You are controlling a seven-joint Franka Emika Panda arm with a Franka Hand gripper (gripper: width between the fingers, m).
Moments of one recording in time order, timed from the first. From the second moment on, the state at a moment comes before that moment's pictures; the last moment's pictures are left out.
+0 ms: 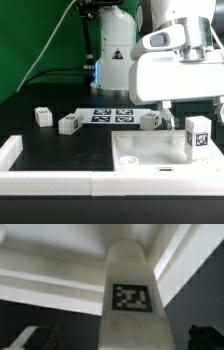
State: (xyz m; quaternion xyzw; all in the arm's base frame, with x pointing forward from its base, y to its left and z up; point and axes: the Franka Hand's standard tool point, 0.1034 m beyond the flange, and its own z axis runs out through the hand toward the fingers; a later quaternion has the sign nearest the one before) arm 0.606 0.112 0.088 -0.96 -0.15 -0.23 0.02
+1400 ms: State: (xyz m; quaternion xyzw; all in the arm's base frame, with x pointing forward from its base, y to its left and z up) arm 0.610 0.117 0.080 -0.99 -0.15 -0.01 0.04
